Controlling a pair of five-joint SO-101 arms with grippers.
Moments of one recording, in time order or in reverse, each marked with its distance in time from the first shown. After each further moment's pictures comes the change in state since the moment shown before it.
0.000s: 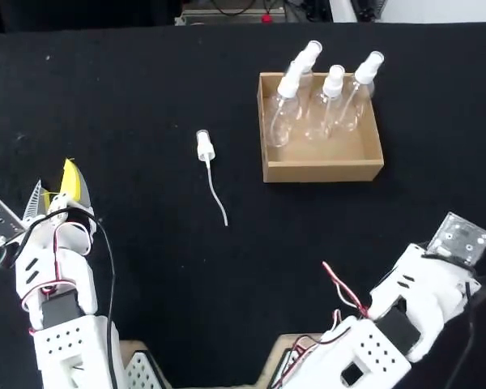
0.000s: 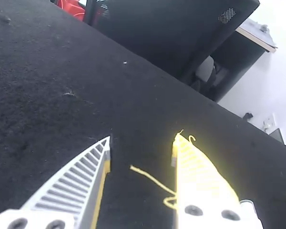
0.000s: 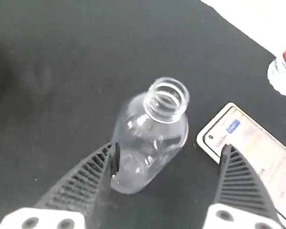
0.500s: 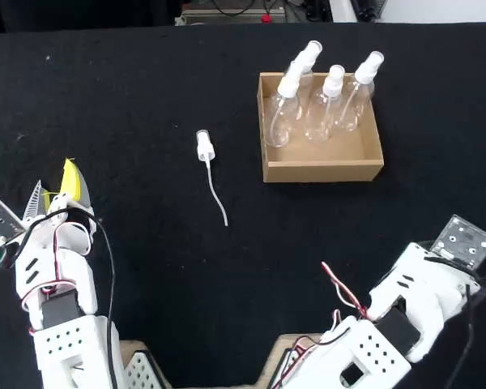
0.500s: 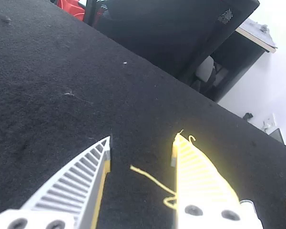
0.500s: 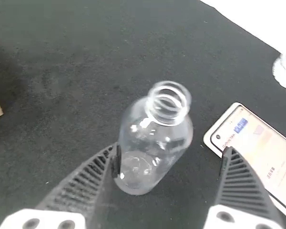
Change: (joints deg) left arm 0.0 0.0 0.0 0.0 0.0; right arm -1.4 -0.5 -1.0 2.5 -2.8
